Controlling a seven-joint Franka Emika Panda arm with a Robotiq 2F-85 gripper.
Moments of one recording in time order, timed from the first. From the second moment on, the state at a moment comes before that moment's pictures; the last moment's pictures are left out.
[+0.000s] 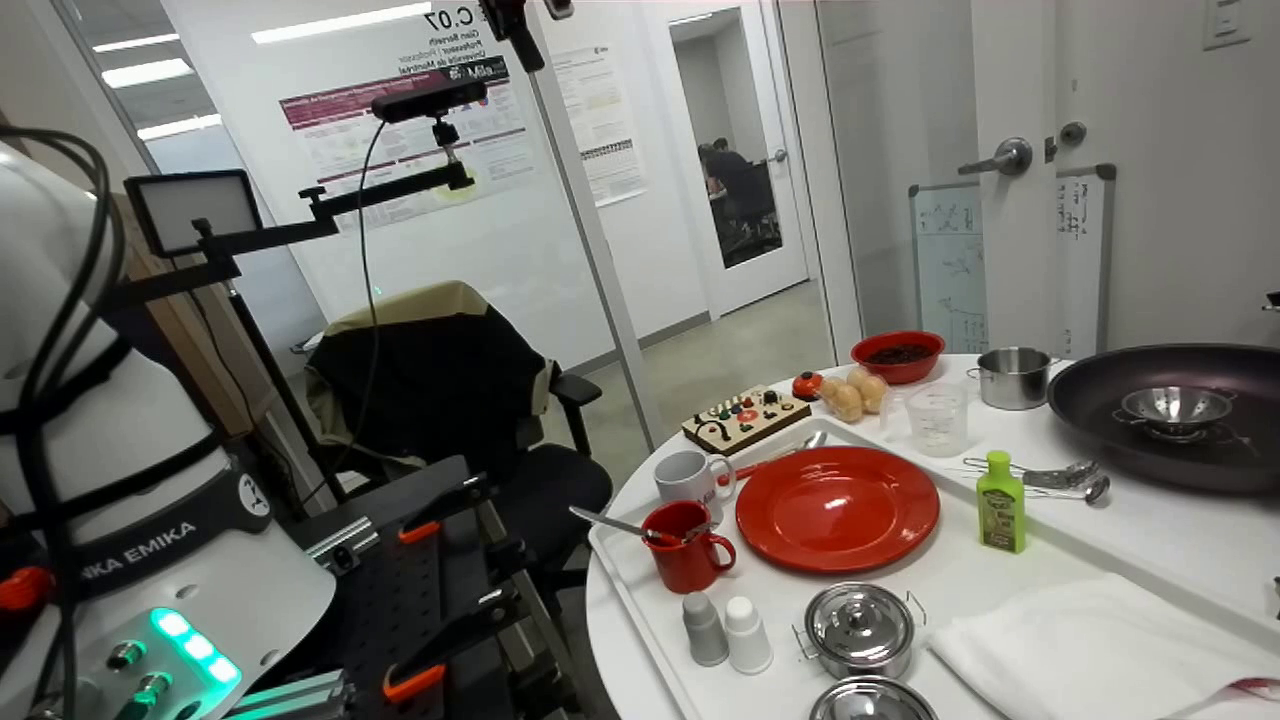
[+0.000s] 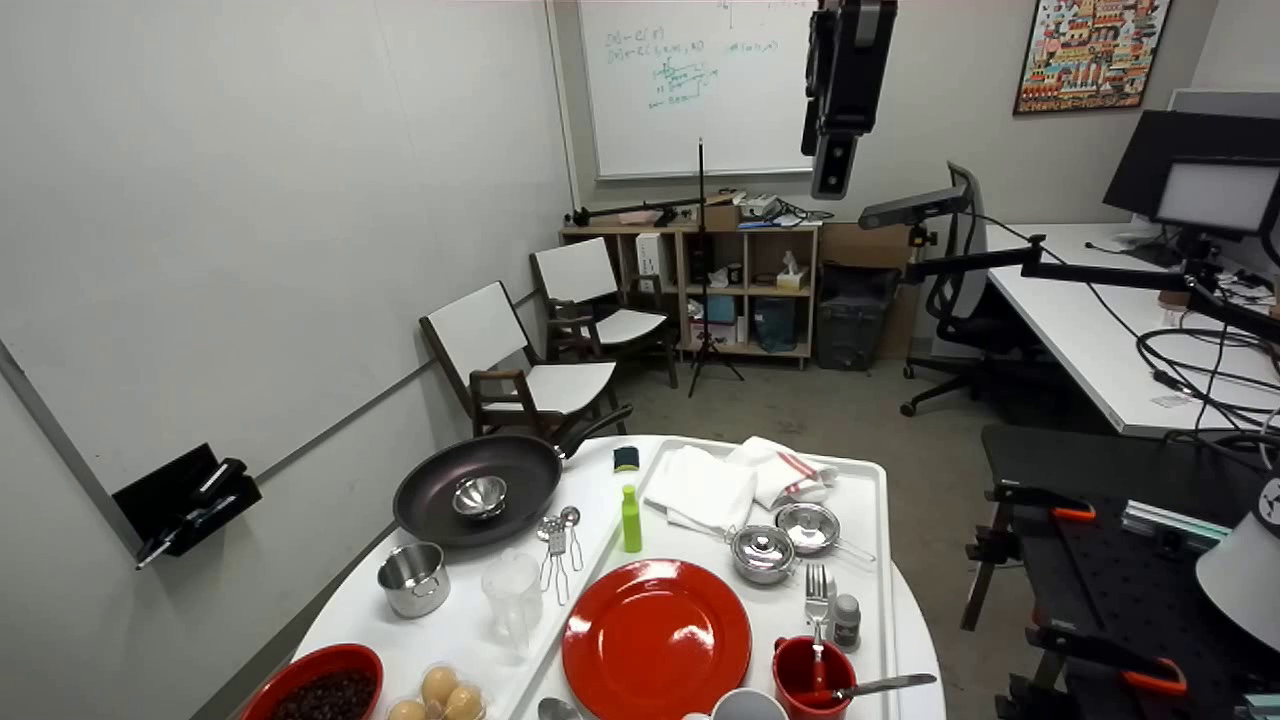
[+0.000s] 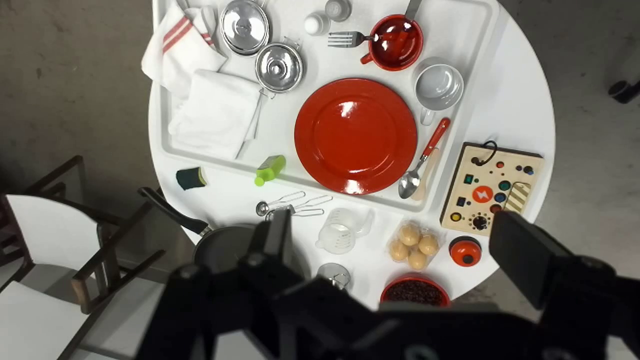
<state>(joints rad) 0.03 -0.48 0.21 -2.28 -0.13 1.91 0.10</state>
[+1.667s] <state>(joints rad) 0.01 -0.37 0.08 -2.34 -0.14 2.14 0.08</state>
